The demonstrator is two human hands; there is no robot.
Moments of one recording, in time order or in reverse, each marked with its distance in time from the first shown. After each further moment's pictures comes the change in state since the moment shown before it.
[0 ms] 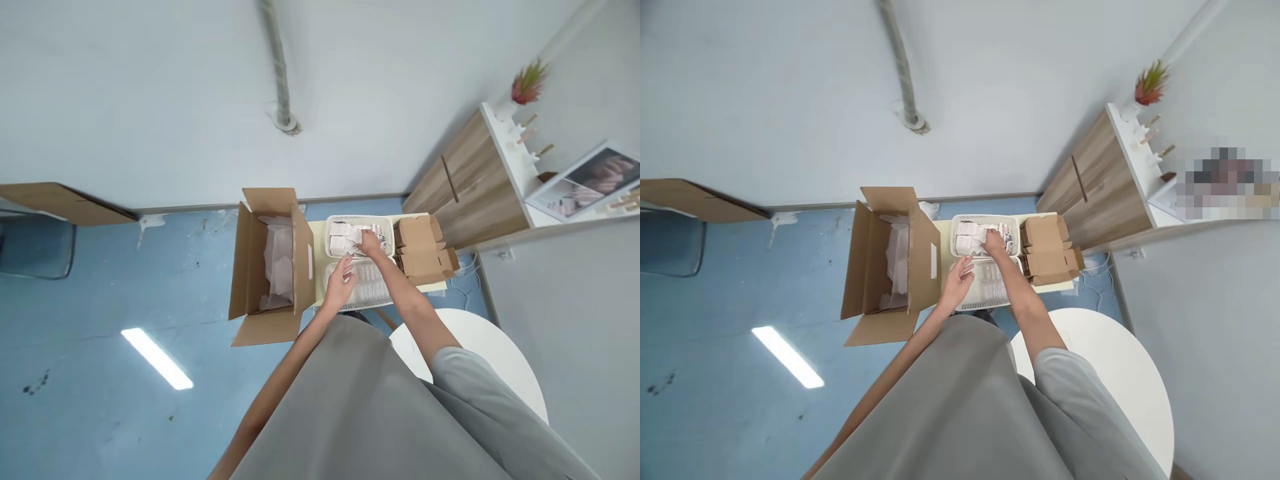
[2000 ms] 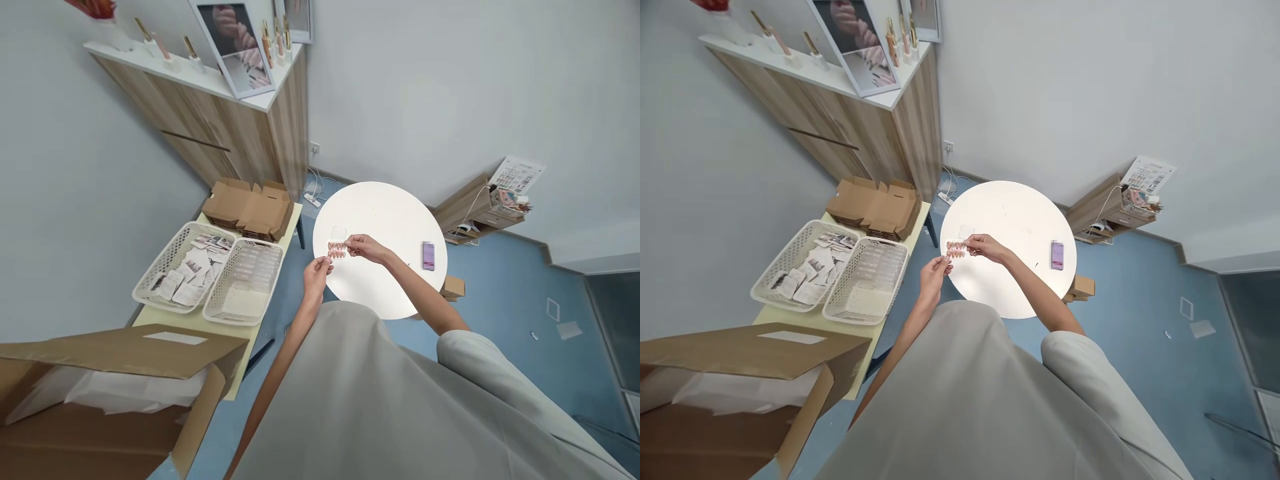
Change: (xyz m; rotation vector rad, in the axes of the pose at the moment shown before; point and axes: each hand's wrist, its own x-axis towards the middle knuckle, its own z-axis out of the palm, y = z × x) left_hand -0.161 -0.020 0.123 0.013 -0.819 -0.273; right_hand -0.490 0.141 0.089 1.654 0.655 0.285
